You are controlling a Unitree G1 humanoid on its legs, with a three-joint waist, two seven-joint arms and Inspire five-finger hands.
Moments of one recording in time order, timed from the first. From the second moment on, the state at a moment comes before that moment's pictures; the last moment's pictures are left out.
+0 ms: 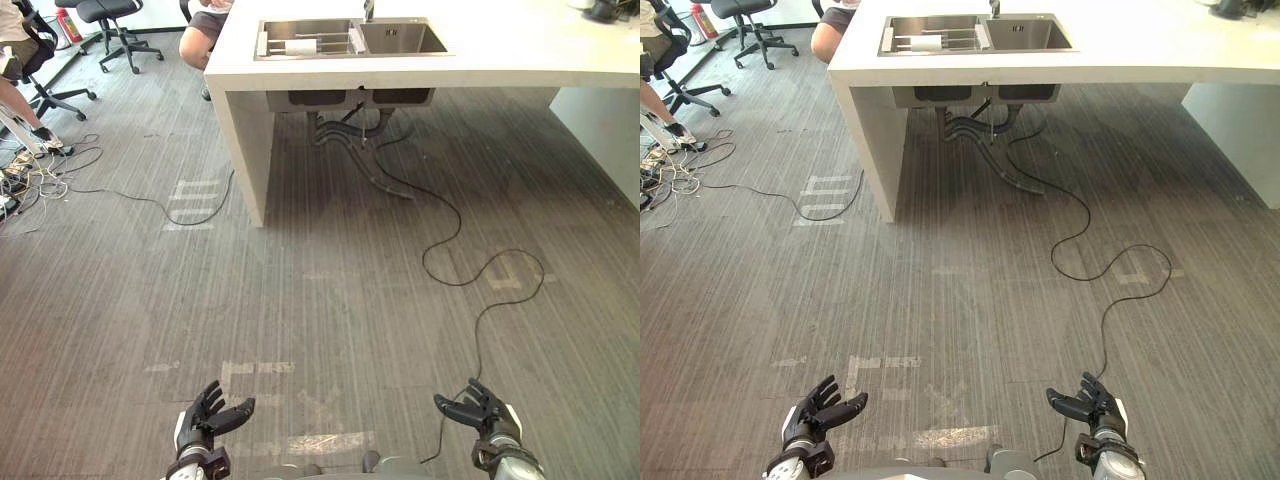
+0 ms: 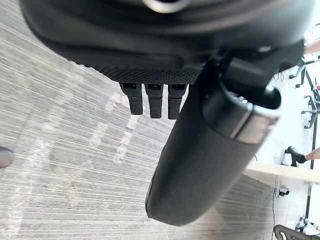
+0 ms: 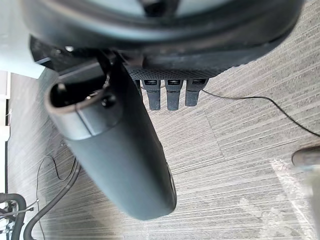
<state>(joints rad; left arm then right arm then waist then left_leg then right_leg) 0.26 0.08 0.19 0.55 -0.26 -0.07 0.06 0.15 -0.18 -0.30 0.76 0.18 -0.07 0.04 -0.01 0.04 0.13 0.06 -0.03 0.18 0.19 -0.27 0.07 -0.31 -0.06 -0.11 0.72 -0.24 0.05</state>
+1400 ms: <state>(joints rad) 0.22 -0.05 0.24 -0.37 -0.32 -0.22 0.29 0.65 -0.16 -0.07 0.12 0.16 -0.08 0.18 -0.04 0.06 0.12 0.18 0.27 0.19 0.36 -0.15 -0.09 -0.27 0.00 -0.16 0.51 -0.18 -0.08</state>
